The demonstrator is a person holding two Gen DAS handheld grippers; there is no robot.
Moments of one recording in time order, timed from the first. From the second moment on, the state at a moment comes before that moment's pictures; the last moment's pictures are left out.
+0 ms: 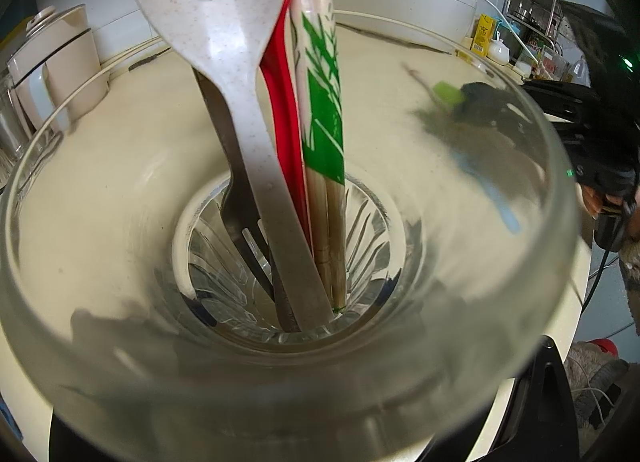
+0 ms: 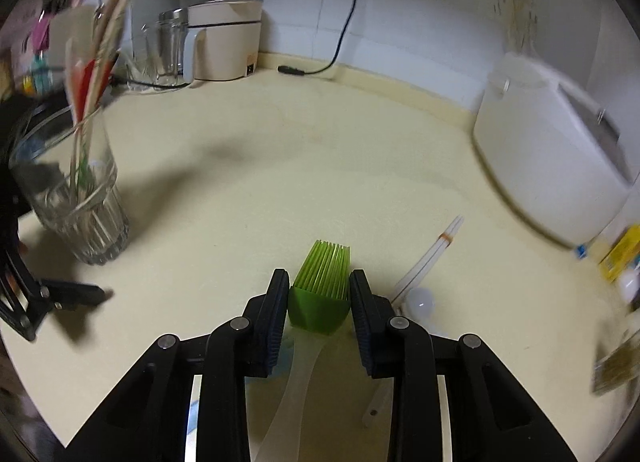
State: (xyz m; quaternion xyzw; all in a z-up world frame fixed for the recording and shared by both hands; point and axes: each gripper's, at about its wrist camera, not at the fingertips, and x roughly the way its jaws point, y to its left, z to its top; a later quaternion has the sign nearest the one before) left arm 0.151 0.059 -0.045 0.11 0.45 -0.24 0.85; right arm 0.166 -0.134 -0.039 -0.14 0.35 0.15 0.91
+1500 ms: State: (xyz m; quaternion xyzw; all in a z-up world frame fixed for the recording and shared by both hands) left arm 0.151 0.059 -0.045 0.11 0.45 -0.24 0.85; right arm 0.146 -0.154 -0.064 -0.09 0.43 0.20 0.87
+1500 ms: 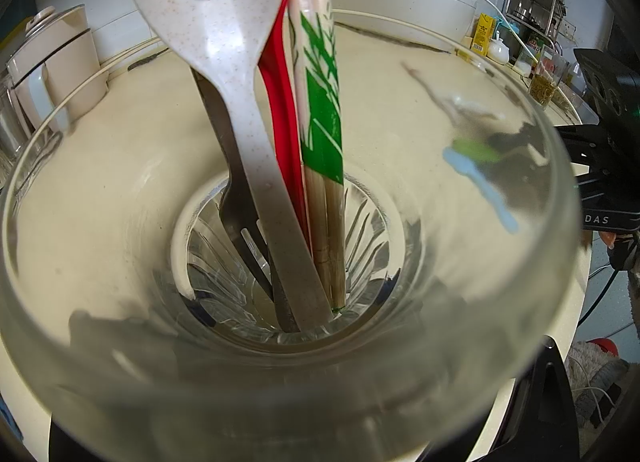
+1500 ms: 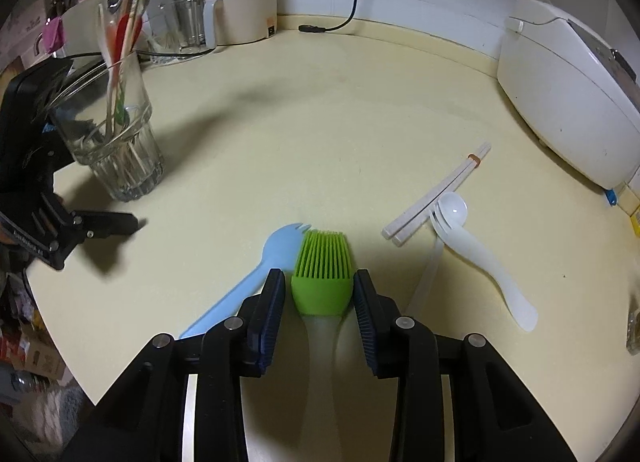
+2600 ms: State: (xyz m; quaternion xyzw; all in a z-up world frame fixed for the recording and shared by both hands) left arm 0.151 0.059 -0.045 0.11 0.45 -0.24 0.85; right arm 0.104 -0.172 0.047 0.09 0.24 0.23 0.94
